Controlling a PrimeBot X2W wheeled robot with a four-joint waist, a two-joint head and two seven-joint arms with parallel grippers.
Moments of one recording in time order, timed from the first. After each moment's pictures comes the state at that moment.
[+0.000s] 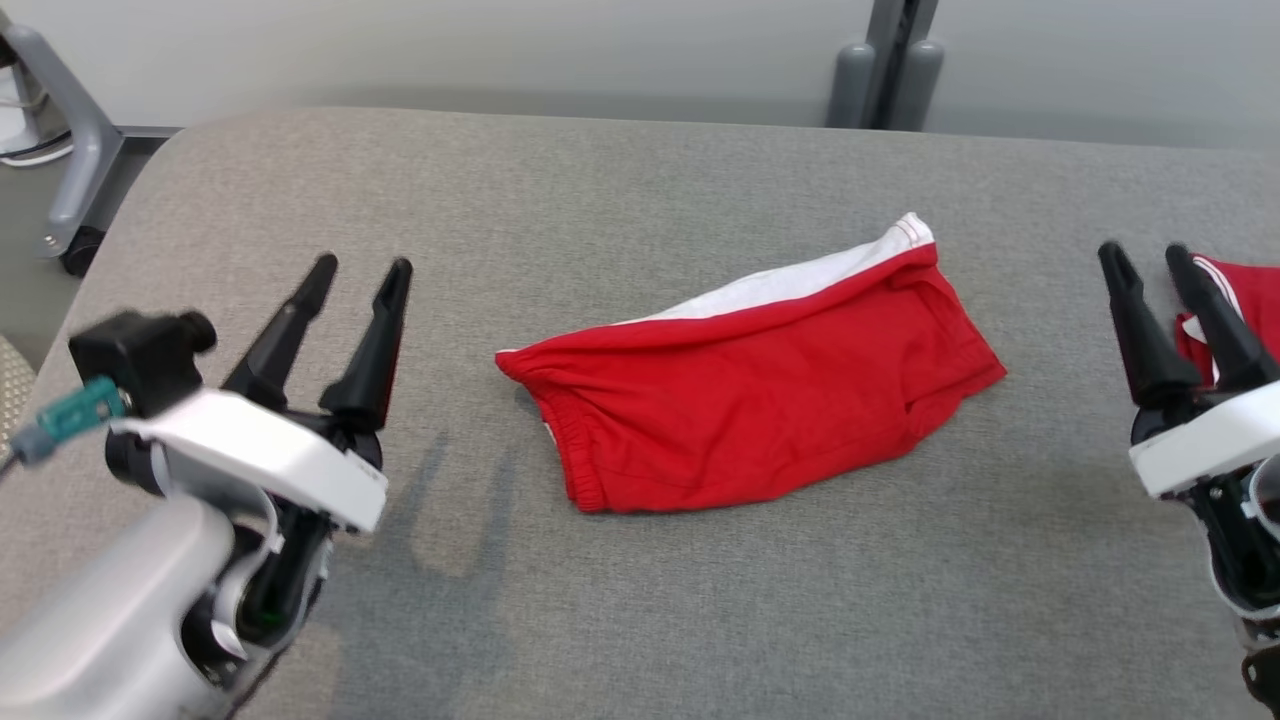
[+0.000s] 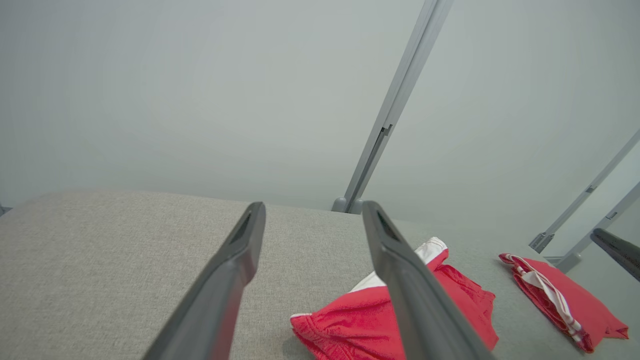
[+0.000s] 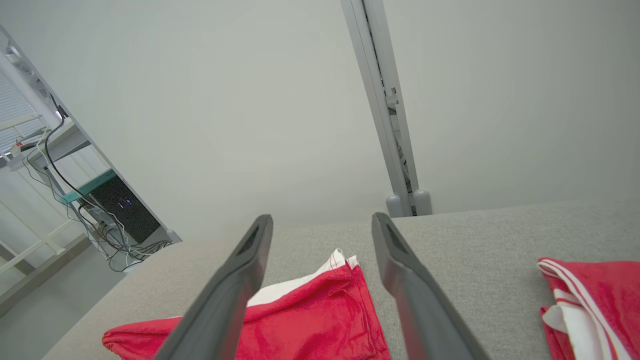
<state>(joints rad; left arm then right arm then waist) -0.61 0.65 -0.82 0.06 -1.22 0.17 -0.24 -0.37 -0.40 0.17 0.12 0.80 0.13 0.00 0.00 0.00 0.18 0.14</state>
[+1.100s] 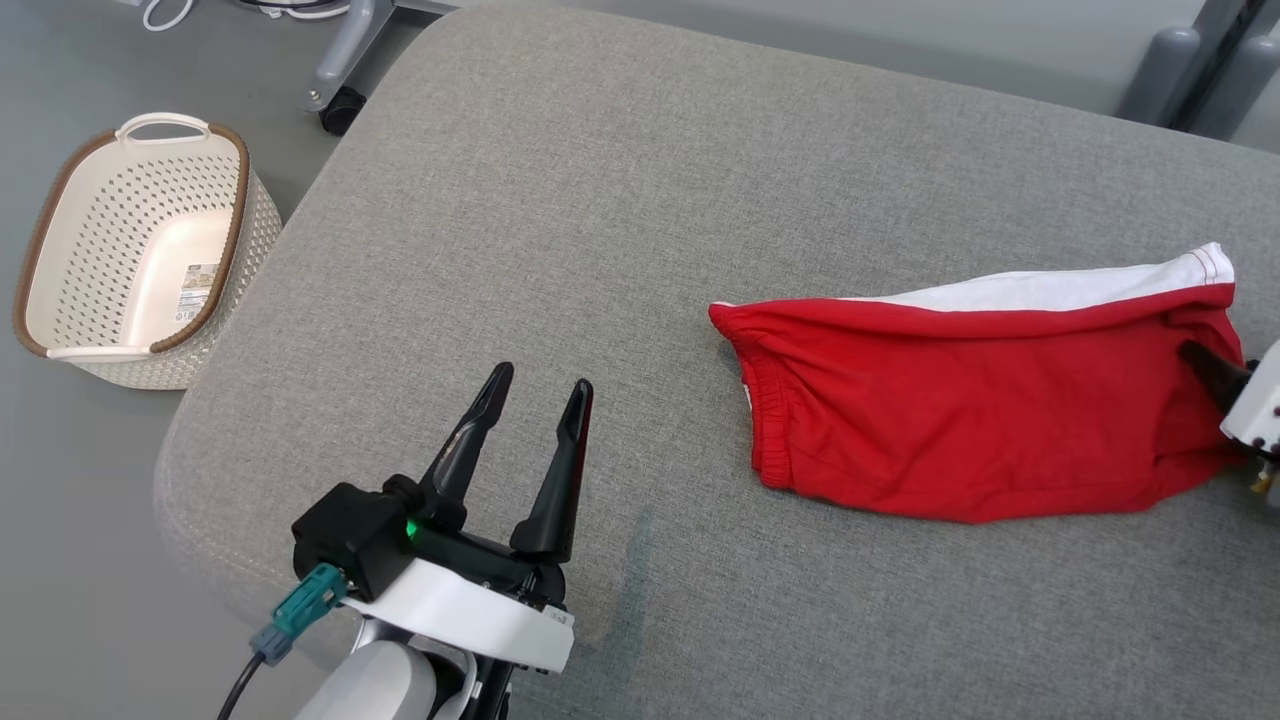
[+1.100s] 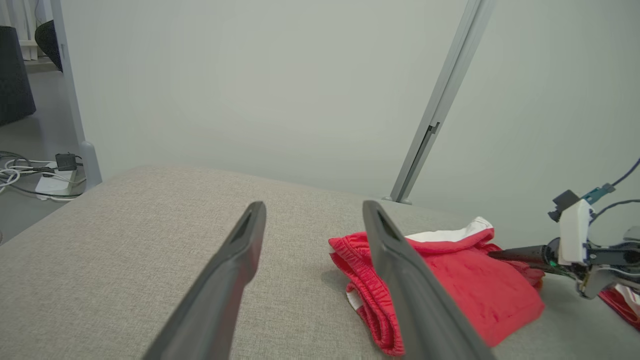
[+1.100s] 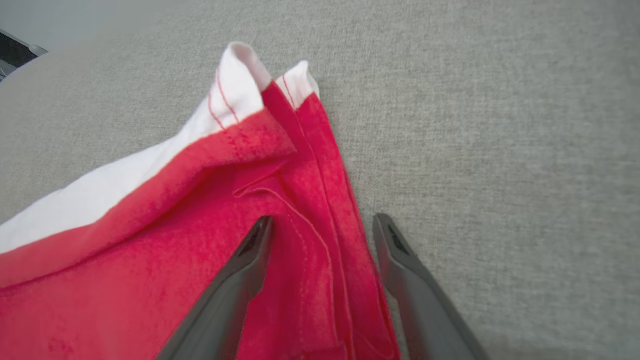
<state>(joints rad) -0.23 0.23 -0.57 -0.02 -0.63 0.12 -0.26 -0.72 -0.48 0.29 0.92 0.85 0.13 0.38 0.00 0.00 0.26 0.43</state>
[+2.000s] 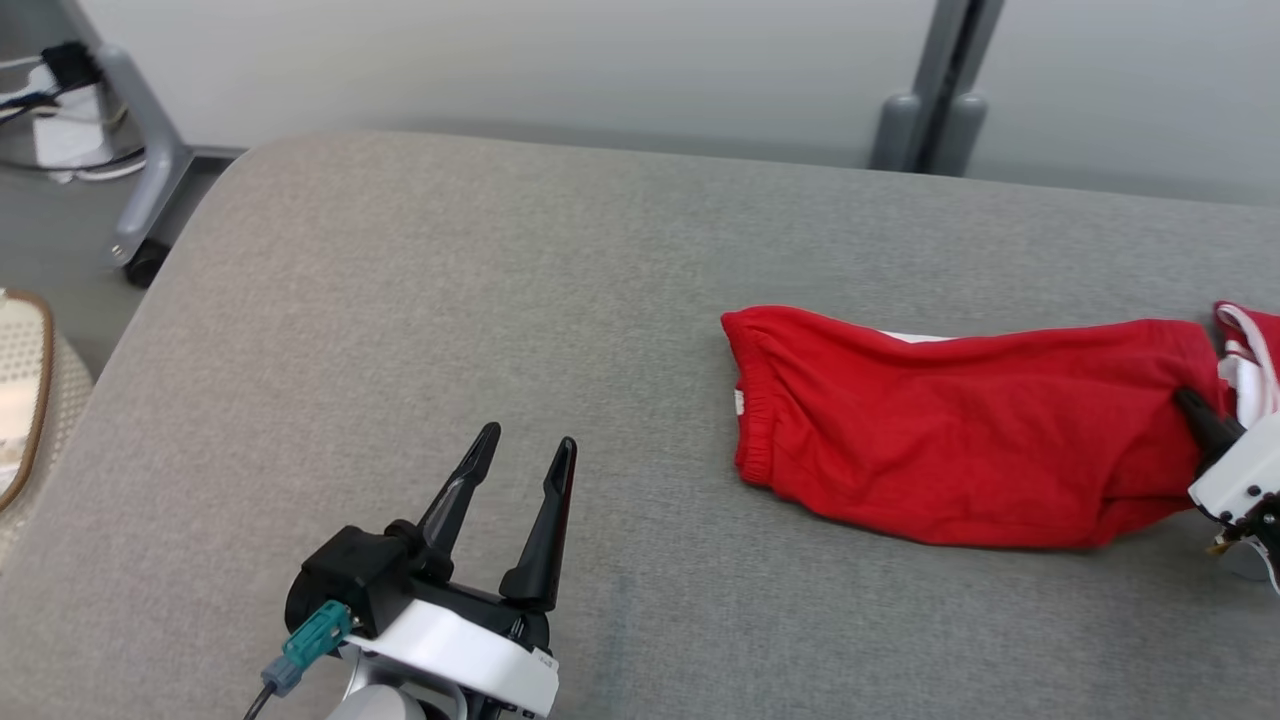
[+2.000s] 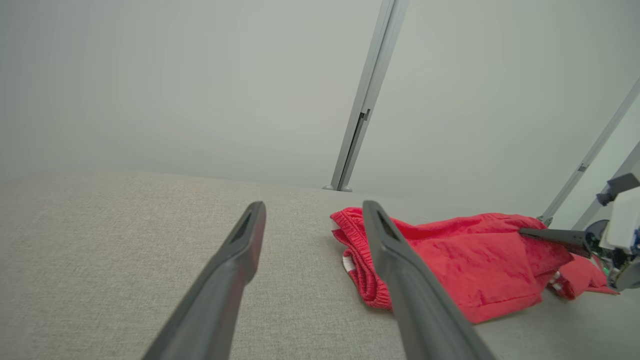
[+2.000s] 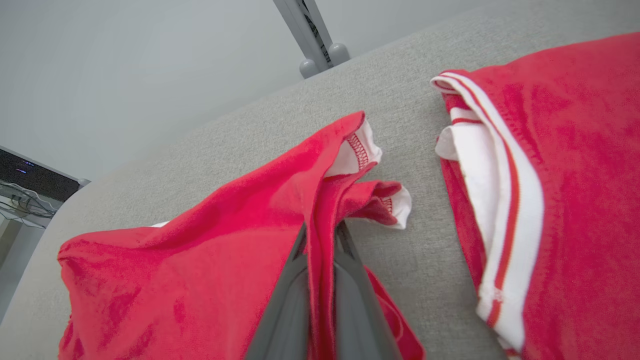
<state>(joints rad) -0.16 0.24 -0.56 0.03 -0.61 0.11 -0.26 -0.52 -0.49 0.33 0.72 1.07 0.13 0.15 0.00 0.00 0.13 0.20</state>
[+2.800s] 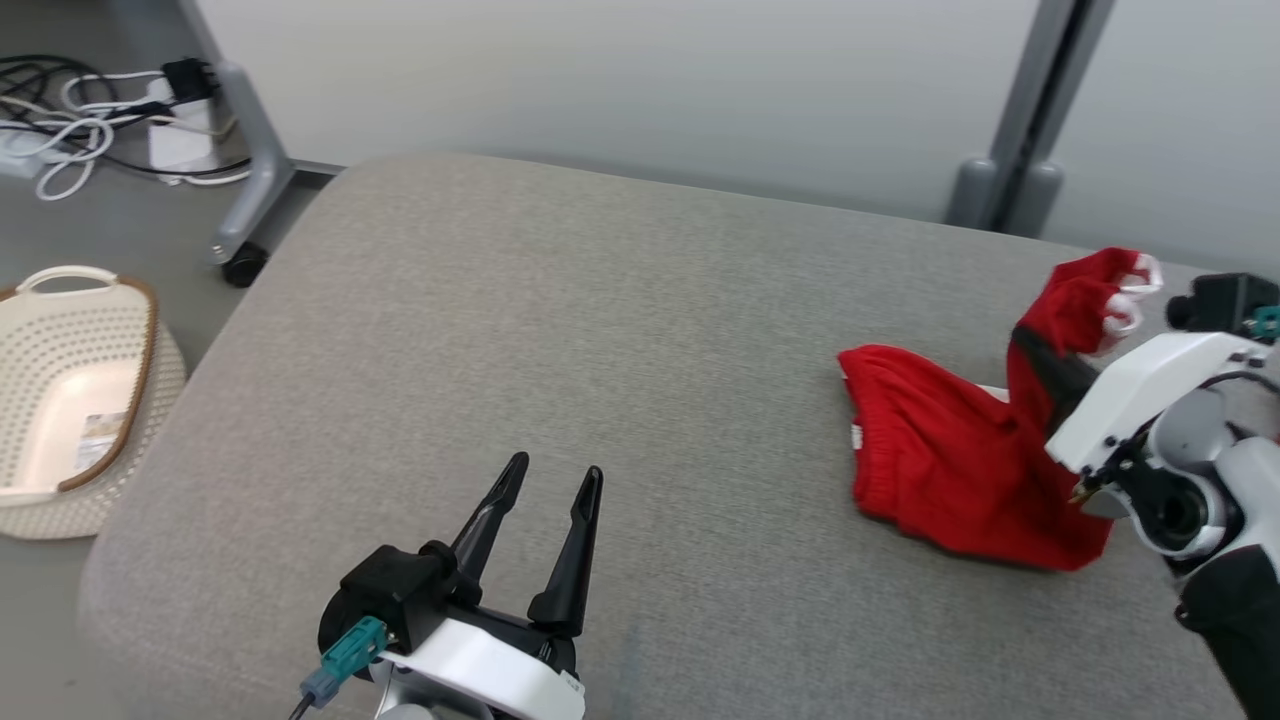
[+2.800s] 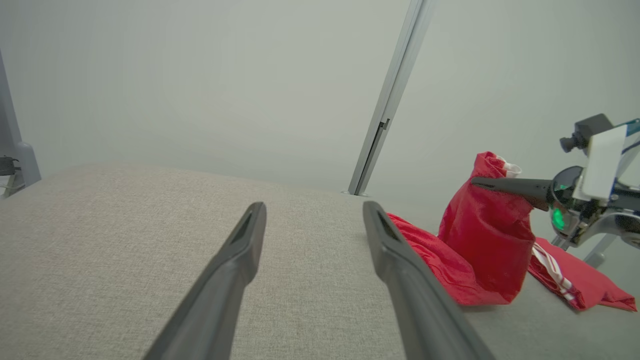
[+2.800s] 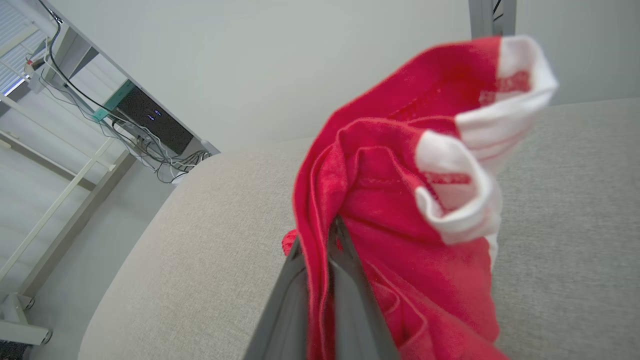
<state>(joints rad) -0.15 0.20 -0.59 0.08 -0.61 0.11 -0.26 -0.62 -0.40 0.45 0.61 1.06 0.13 0.18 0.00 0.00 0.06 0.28</state>
